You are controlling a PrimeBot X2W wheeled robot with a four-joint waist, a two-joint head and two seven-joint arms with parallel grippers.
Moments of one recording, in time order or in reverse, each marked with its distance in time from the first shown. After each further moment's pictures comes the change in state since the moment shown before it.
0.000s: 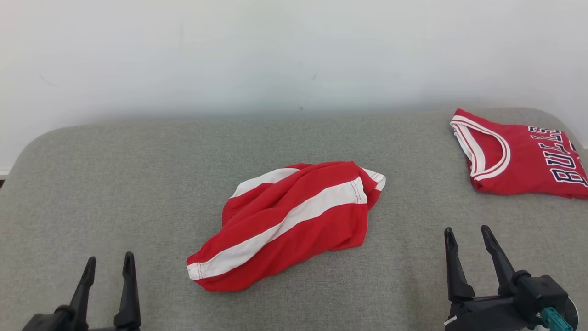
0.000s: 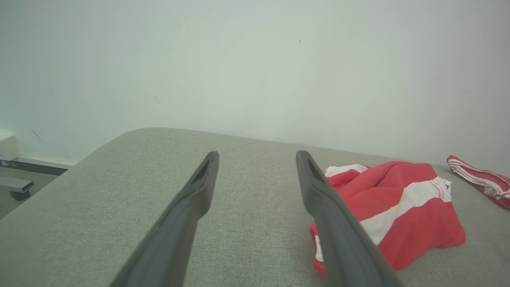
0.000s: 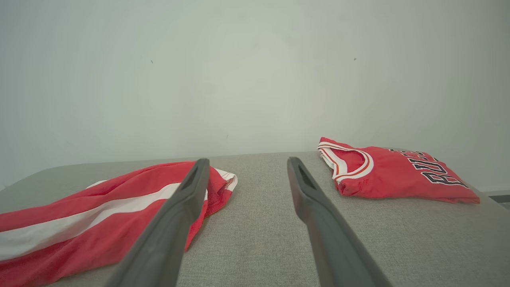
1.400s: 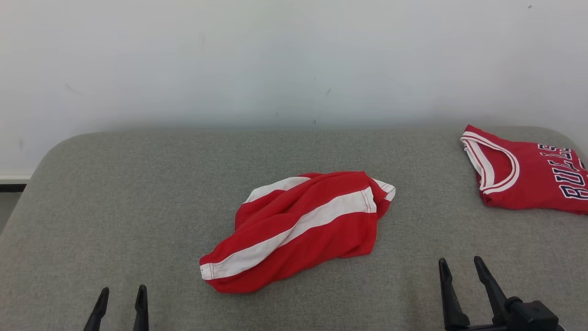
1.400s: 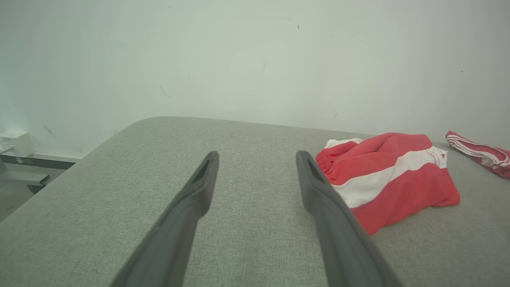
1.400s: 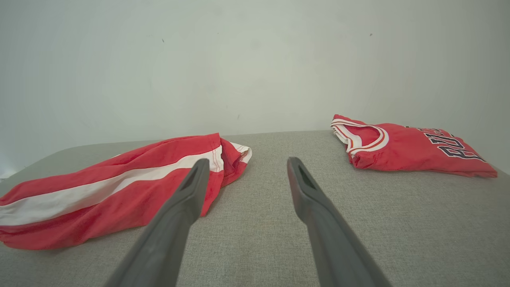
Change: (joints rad) left arm 0.120 -0.107 0.126 0.015 0.186 -0.149 0.000; right arm 0.082 -0.002 0.026 0.028 0.019 0.000 -0.006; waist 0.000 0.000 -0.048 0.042
